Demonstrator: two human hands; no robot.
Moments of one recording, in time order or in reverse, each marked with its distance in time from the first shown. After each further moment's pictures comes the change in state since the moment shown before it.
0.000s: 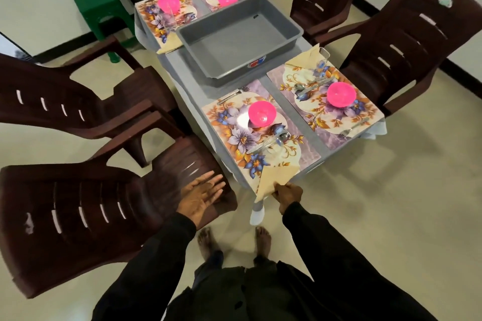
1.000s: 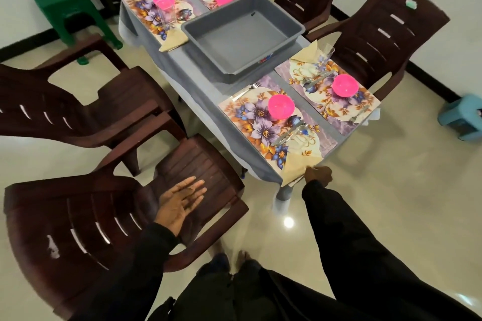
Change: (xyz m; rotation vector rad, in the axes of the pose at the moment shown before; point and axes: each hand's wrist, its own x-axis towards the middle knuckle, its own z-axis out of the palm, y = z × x) left_hand 0.010 0.103 -0.176 0.108 -0.112 -0.036; right_hand -0.026 -0.003 0.049 -0.328 0.574 -0.177
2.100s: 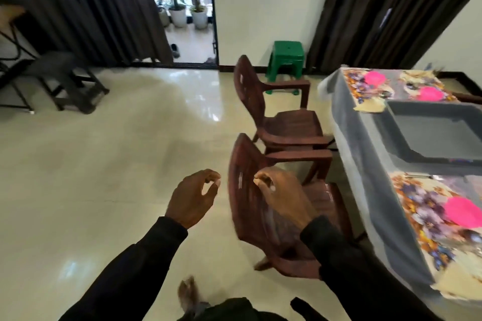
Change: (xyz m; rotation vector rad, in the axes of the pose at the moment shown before) left_hand -0.265 0.041 -0.308 0.976 0.726 0.788; right_hand -0.564 0.002 0.071 -0.463 -1.044 -1.821
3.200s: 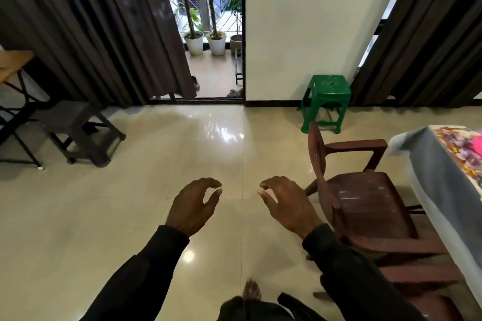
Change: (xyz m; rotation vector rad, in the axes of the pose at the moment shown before) left_hand 0.466 -0.257 -0.226 0.128 -0.008 0.024; right_hand 0.537 -0.106 0.134 -0.144 -0.025 -0.008
